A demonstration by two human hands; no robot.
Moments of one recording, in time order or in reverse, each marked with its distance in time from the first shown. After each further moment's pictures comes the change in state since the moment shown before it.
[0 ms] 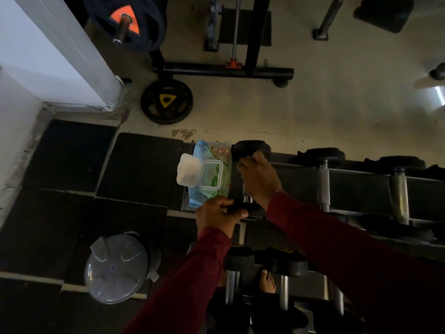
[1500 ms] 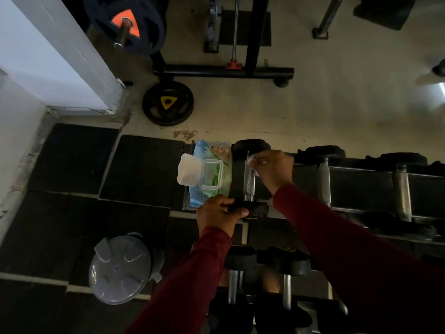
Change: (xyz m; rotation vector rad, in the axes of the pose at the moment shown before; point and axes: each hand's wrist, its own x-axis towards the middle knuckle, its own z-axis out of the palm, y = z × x) left_hand 0.004 -0.007 0.003 -0.027 -0.010 0.018; right_hand -0.005 0.023 -0.010 1.056 0.234 0.663
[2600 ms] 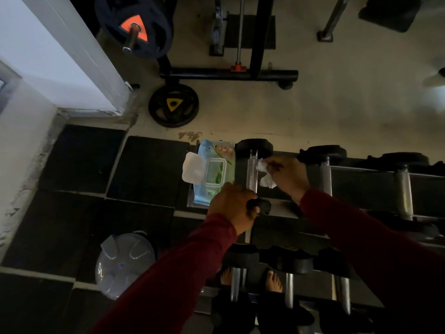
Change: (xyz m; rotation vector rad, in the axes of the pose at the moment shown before) left_hand -0.015 0.046 -0.016 0.749 -0.244 0.573; right_hand -0.015 0.017 -0.032 0.069 -0.204 0.010
